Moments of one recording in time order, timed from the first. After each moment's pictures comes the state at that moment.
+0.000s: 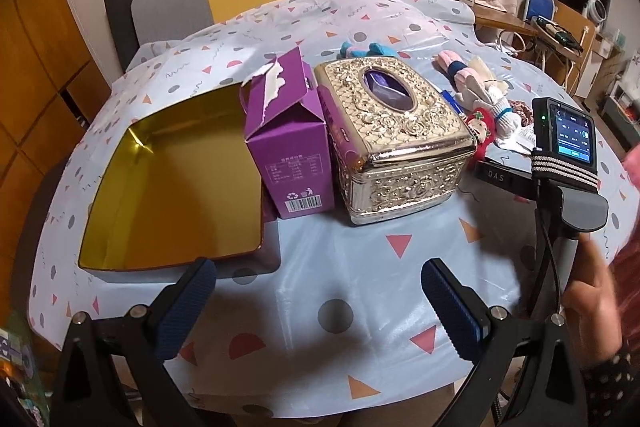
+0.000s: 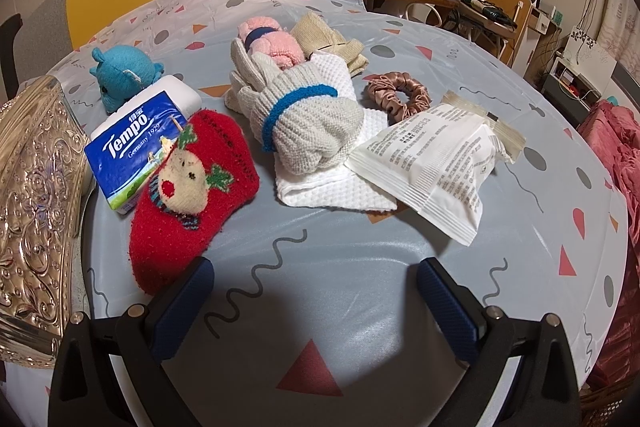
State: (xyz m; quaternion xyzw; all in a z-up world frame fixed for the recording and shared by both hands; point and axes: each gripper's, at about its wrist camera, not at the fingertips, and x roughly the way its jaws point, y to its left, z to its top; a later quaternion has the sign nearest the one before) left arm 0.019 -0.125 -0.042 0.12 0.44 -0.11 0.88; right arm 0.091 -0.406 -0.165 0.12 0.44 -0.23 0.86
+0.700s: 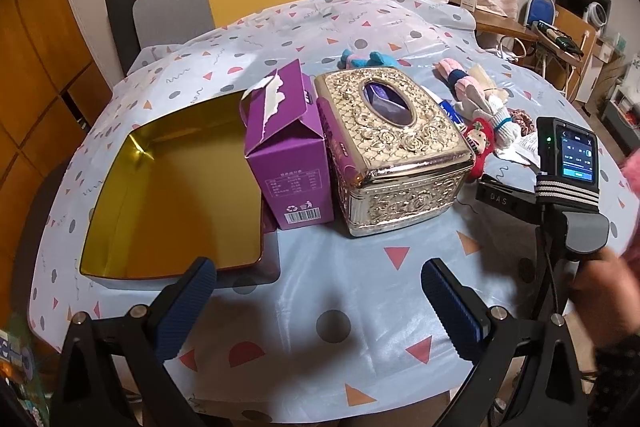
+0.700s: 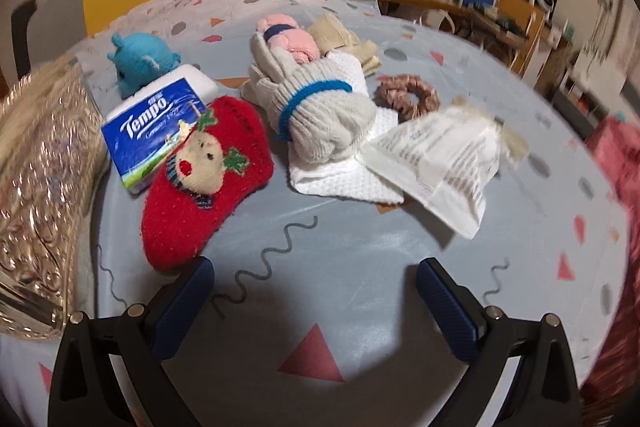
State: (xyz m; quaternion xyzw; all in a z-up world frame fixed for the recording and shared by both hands) left arm 0.024 -0.128 -0.034 0.11 0.44 -0.11 0.89; right arm 0.084 -0.402 -0.166 0.11 0.44 -0.21 0.87
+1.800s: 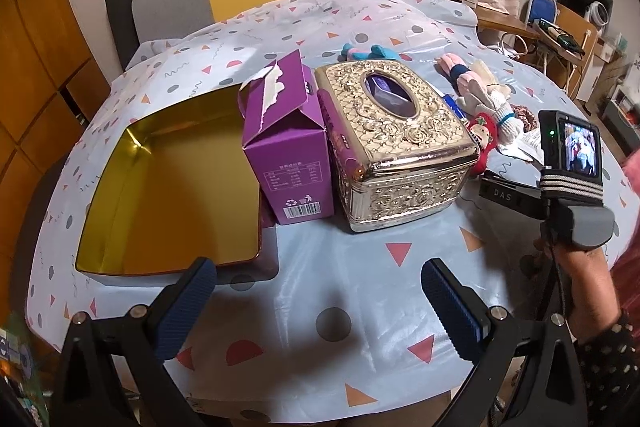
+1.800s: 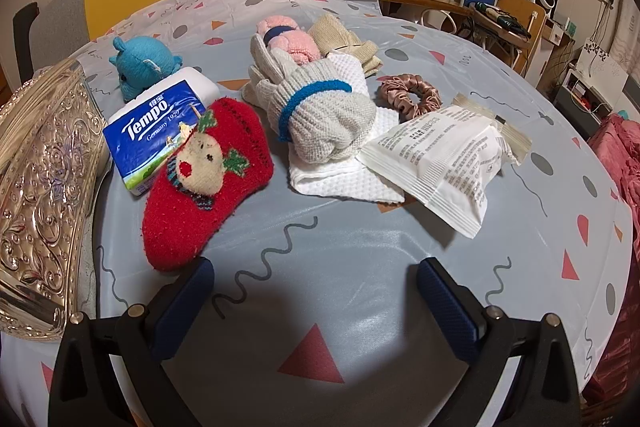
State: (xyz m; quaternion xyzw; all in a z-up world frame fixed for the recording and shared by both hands) left arm 0.030 -0.128 -0.043 0.11 0.45 -0.11 0.88; right arm 0.084 -0.402 -0.166 0.11 0.44 -0.20 0.87
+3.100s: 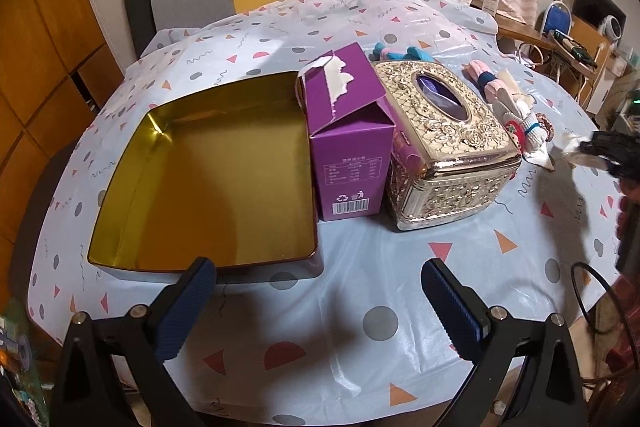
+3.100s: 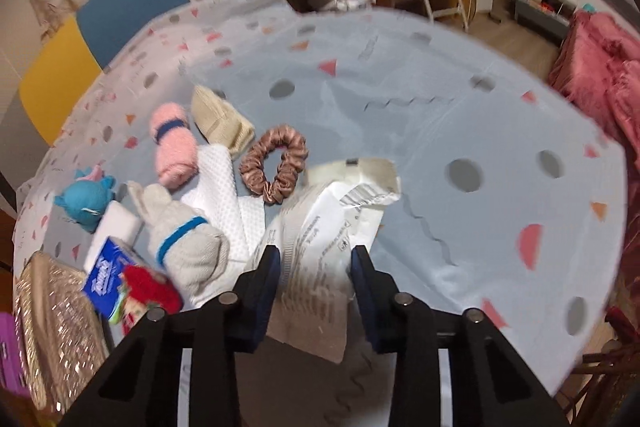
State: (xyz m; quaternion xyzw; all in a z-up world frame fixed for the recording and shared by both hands) left arm 0.041 -0.083 -0.045 0.10 0.45 -0.09 0.88; right arm 0.060 -0.521 -0.100 0.27 0.41 -0.26 0.83
